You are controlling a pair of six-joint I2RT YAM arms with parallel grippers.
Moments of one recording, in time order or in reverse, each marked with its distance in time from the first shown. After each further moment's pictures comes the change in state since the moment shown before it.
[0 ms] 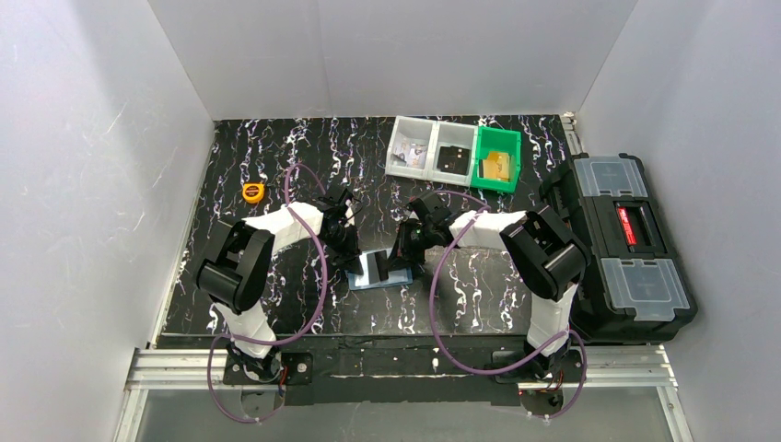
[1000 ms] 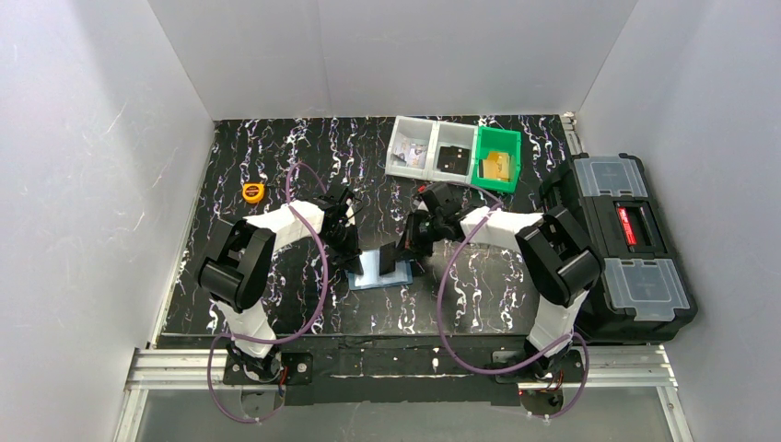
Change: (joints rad) left arm 0.000 0.012 0.017 -0.021 0.002 0.012; right arm -0.045 -0.065 -0.012 -0.018 0.005 -0.056
